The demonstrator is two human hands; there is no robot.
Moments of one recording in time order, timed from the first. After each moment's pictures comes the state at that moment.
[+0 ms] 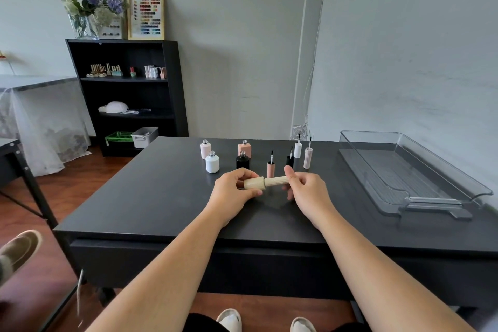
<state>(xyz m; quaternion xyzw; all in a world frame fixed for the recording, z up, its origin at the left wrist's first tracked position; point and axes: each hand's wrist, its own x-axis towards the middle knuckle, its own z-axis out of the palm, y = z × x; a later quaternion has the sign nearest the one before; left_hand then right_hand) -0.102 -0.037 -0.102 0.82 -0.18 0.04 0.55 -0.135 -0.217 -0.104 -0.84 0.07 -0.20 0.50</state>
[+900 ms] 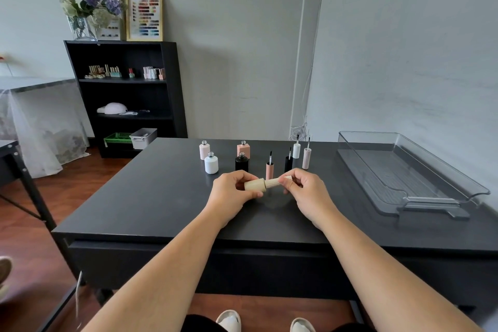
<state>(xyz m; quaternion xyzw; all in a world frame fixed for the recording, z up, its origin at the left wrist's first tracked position) -0.102 -0.037 -0.102 0.82 -0.17 0.05 0.55 -0.136 -0.222 -0.107 -0.84 -0.02 -0.21 0.50</state>
